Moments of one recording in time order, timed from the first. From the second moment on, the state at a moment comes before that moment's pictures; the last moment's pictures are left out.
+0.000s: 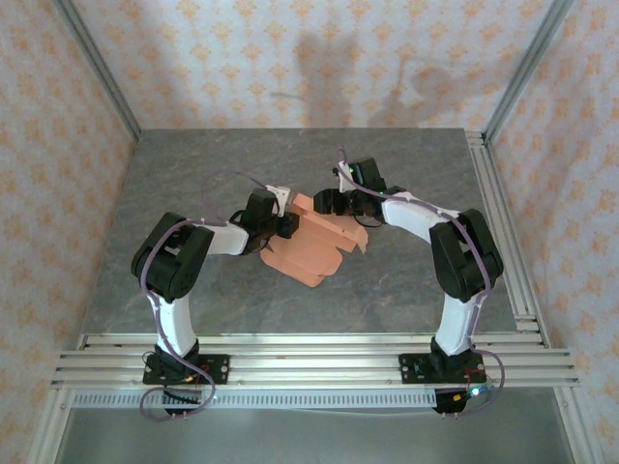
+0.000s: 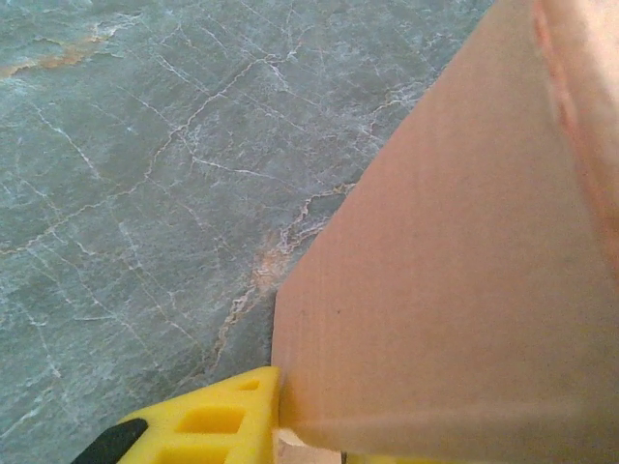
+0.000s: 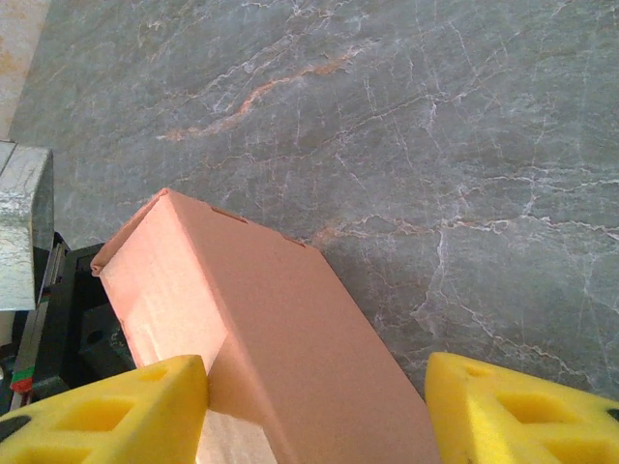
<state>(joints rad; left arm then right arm) -0.39 1.89 0.91 0.32 0.19 -0.26 0.45 1.87 1.25 -0.17 -0.44 0.38</state>
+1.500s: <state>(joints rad) -0.40 1.86 0.81 0.53 0.24 -0.23 0.45 1.89 1.27 -0.20 -0.67 0.49</state>
